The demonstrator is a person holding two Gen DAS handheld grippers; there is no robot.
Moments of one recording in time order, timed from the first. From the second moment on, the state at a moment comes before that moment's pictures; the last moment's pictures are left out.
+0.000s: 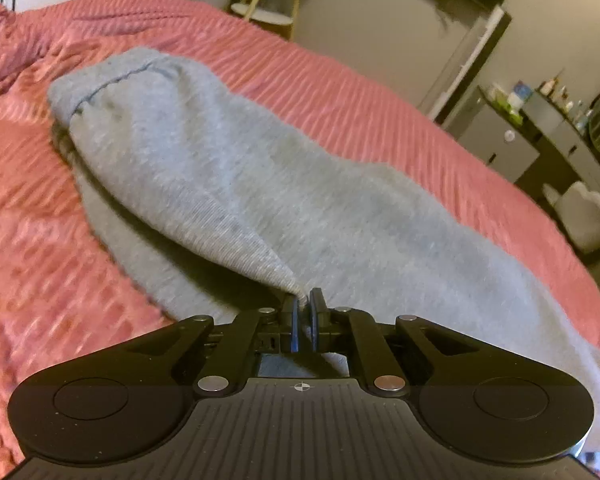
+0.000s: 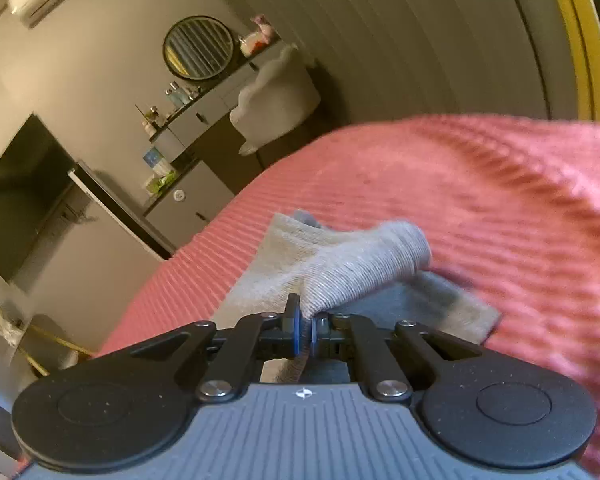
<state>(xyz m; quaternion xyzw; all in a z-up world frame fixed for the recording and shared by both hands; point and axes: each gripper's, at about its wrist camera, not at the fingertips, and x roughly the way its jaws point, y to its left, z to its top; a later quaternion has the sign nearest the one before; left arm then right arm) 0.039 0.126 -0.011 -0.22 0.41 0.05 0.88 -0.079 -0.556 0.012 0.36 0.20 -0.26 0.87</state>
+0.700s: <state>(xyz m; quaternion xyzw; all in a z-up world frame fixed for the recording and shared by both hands) 0.090 0.204 -0.034 -0.30 0.42 0.10 0.85 -0.073 -0.506 -0.012 0.23 0.30 -0.30 0.88</state>
